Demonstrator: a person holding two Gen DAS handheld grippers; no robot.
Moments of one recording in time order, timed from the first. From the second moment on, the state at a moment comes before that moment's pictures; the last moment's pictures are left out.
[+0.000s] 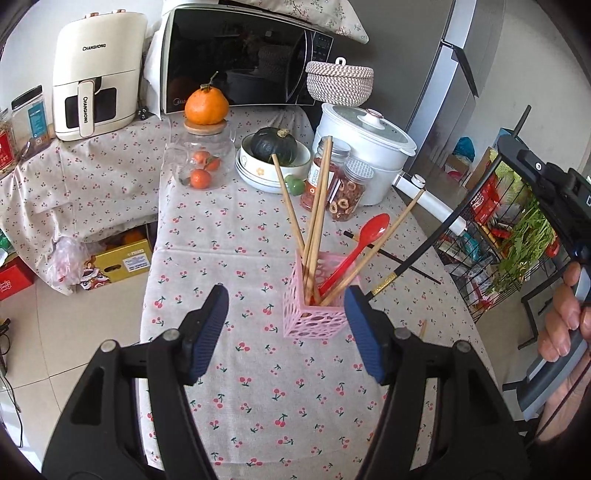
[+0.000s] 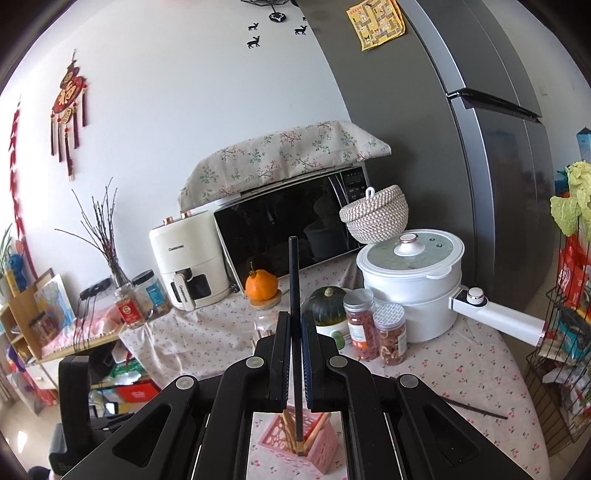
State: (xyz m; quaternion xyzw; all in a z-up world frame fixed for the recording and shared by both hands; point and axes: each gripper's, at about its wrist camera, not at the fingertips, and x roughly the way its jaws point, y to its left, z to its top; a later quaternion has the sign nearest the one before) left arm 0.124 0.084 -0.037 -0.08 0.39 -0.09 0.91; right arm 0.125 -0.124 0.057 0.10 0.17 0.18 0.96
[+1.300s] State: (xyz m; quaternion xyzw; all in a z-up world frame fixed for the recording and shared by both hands) left arm 0.106 -0.022 -0.100 0.03 0.51 -0.16 0.85; right arm 0.103 -0.231 -0.039 0.07 0.43 0.05 0.90
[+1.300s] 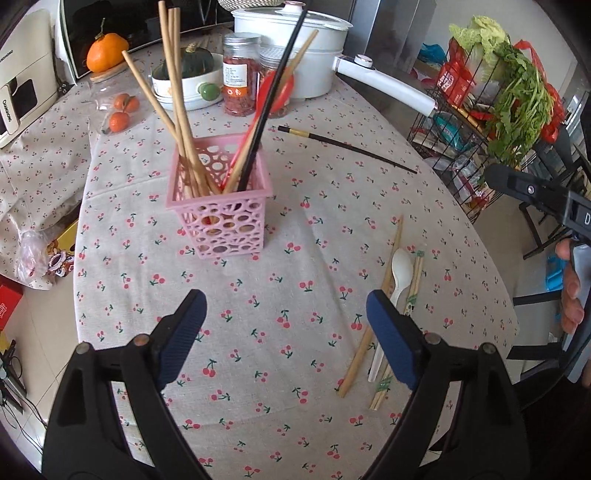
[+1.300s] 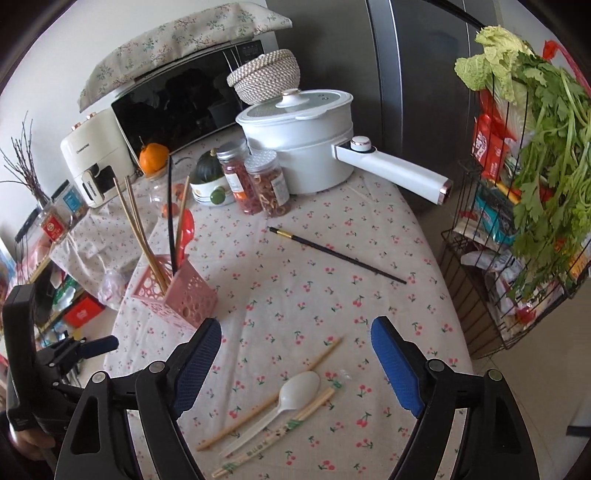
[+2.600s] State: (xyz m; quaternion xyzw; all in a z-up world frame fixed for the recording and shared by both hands) left arm 0.130 -0.193 -0.170 0.24 0.55 -0.29 0.75; right arm 0.093 -0.326 -0.097 0.08 0.54 -0.02 0.84
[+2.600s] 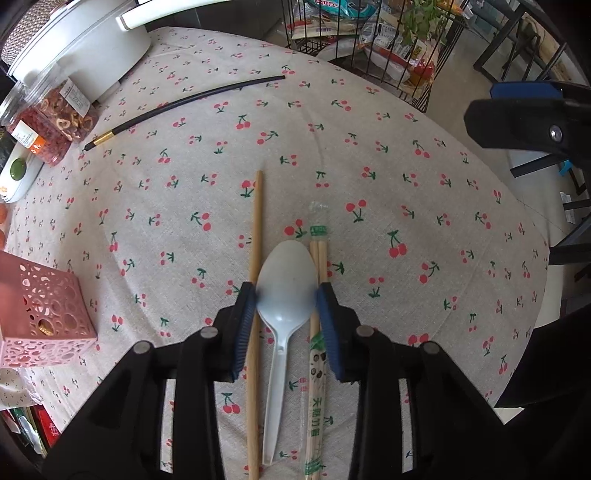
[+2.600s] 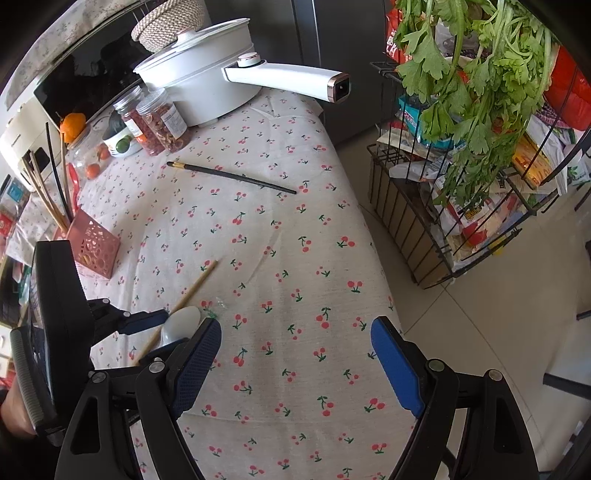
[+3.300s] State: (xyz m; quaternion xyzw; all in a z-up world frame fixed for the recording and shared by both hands) left arm 0.103 -0.048 -0.081 0.06 0.47 -0.26 0.84; right arm 0.114 -0.279 -0.147 0.15 0.60 0.01 0.79
